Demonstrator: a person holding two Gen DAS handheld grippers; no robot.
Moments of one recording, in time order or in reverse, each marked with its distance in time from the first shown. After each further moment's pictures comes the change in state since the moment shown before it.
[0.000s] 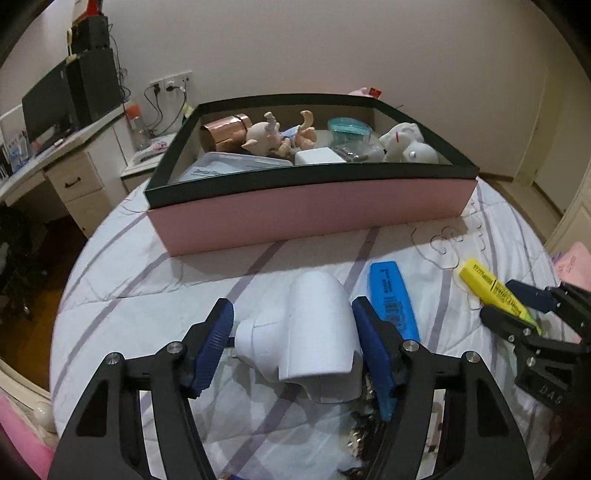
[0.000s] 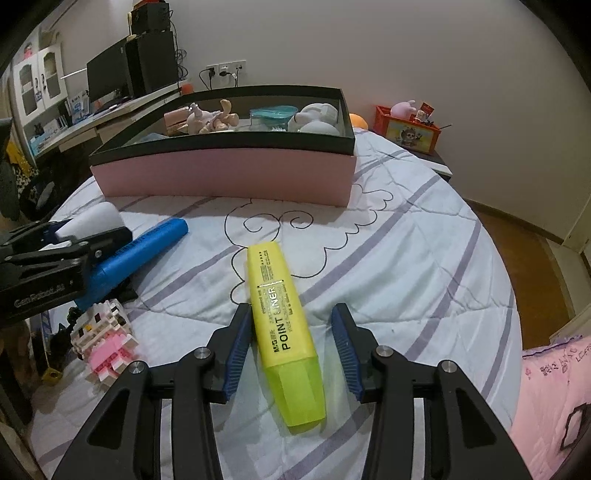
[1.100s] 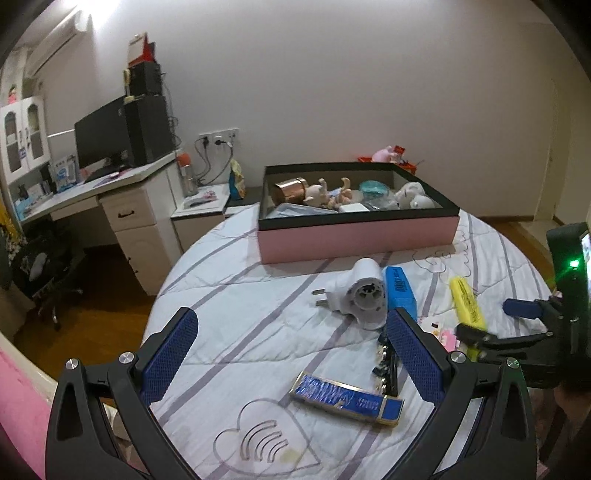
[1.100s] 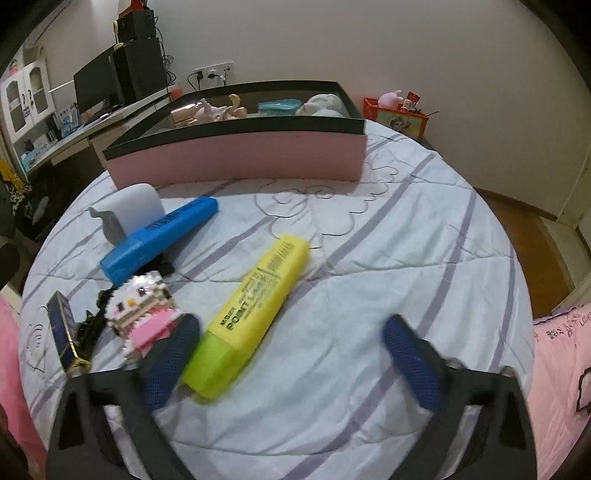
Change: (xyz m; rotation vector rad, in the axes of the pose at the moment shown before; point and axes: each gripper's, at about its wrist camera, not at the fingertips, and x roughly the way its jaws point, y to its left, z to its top) left arm -0.103 0.021 -0.049 -0.029 -0.241 0.114; right arm -0.016 0.024 -0.026 0.079 0.006 -0.034
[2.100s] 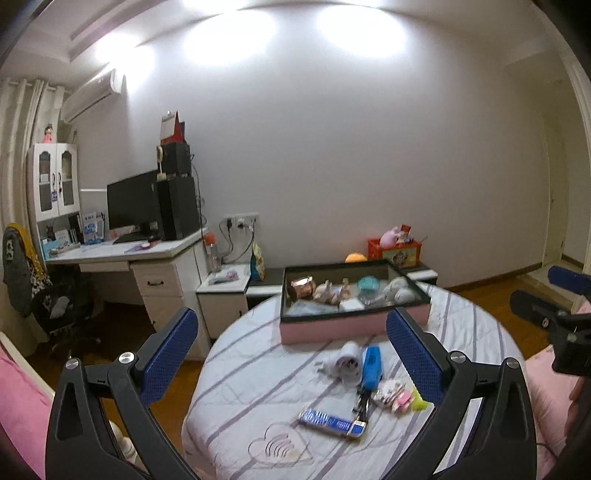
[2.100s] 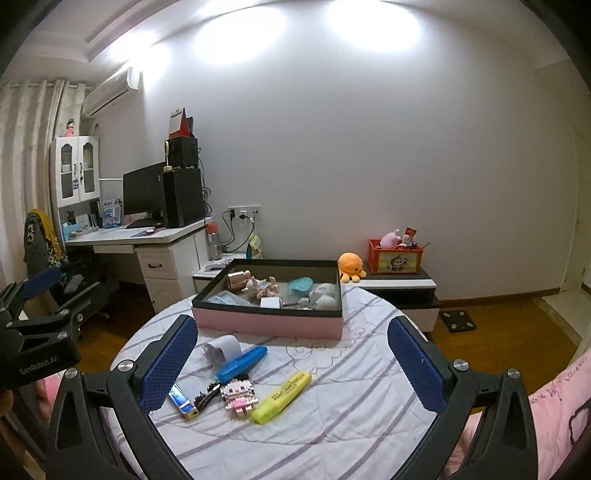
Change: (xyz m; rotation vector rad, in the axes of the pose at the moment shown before) left arm -0.132 -0.005 0.020 -0.021 -0.318 0.078; right arm -0.194 0.002 -0.005 -0.032 -0.554 0.075
